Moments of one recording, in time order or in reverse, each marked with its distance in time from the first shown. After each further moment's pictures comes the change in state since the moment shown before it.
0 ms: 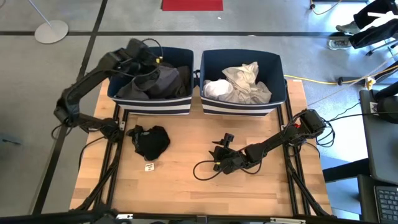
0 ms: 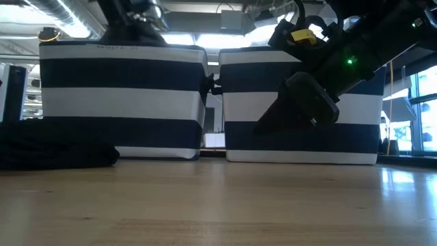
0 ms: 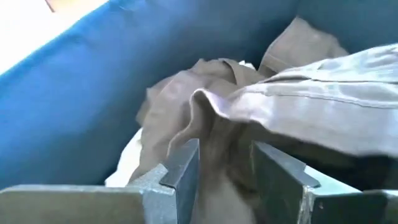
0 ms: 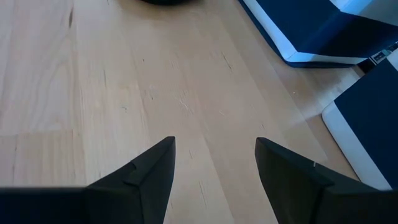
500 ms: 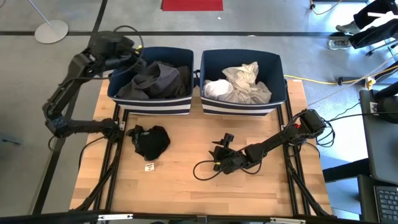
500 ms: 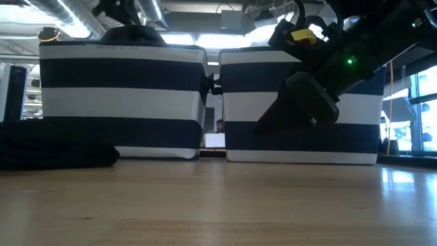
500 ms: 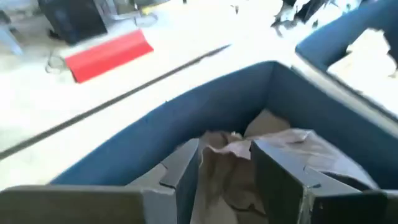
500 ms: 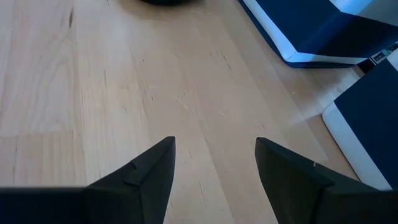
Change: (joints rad) left arm 0.000 -0.183 0.182 -0.044 -0.010 -0.002; right arm 0.000 0.000 0.000 0.001 0.000 0.000
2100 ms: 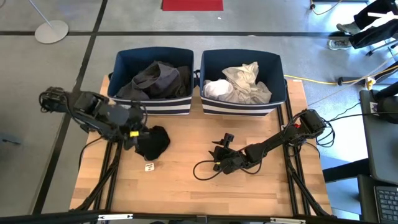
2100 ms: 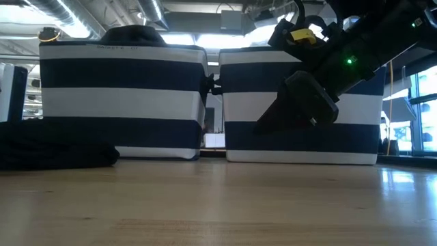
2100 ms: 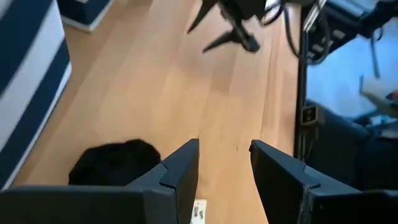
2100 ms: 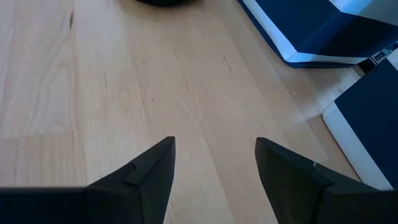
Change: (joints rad) left arm -1.179 -0.174 -0.274 -0.138 -0.011 -0.609; right arm 0.000 0.000 0.000 0.003 0.000 0.004
